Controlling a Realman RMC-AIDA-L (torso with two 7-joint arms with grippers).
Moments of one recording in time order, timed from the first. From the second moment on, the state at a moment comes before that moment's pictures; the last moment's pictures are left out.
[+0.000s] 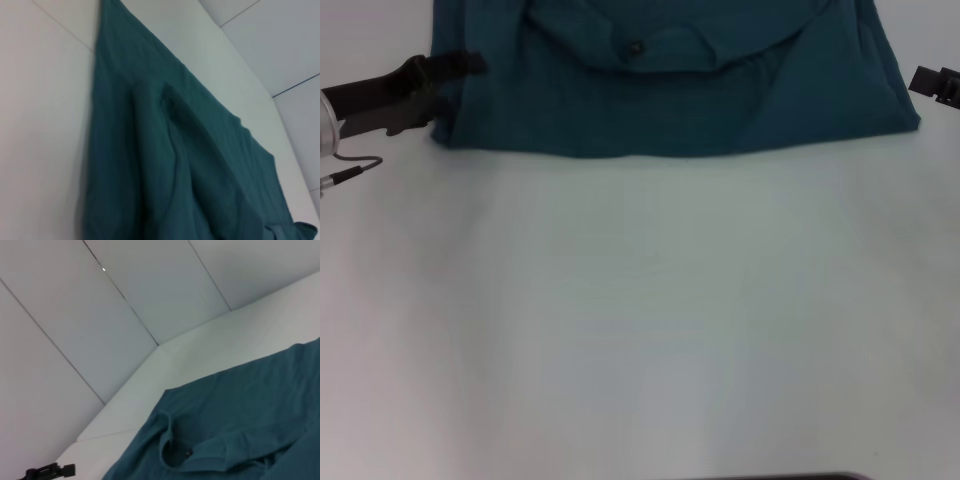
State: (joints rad) left arm -0.57 -2.00 -2.22 -0.54 -1.35 0.98 -2.38; right arm 0.29 1.98 -0.63 -0.71 -1.74 -1.47 1.77
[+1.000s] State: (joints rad) left arm -0.61 -2.06 -2.20 -0.54 -1.19 0.90 -2.30; right arm 0.29 1.99 -0.63 -0.70 -1.74 -1.46 1.78
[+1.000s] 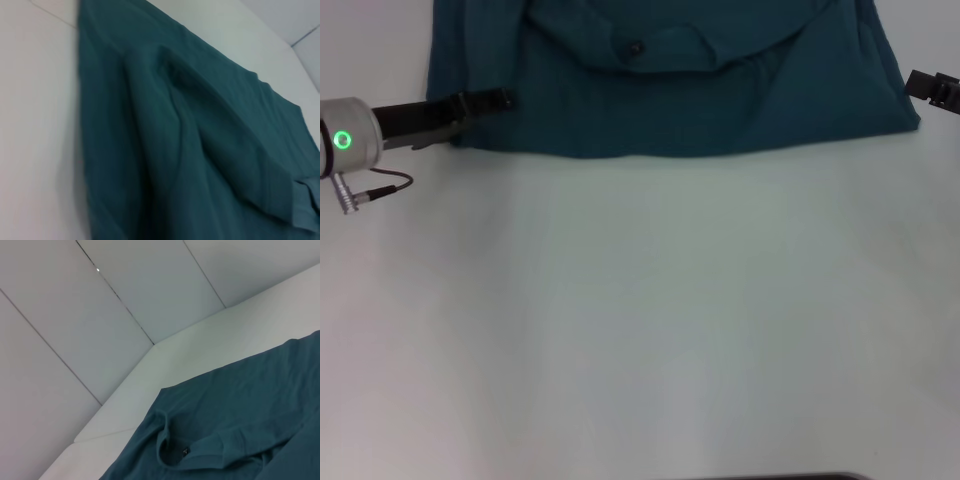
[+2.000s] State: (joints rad) left arm -0.64 -2.07 -2.20 -0.60 -1.07 0.90 -2.41; right arm 0.32 1.92 -0.59 -0.77 -2.01 -1.41 1.99
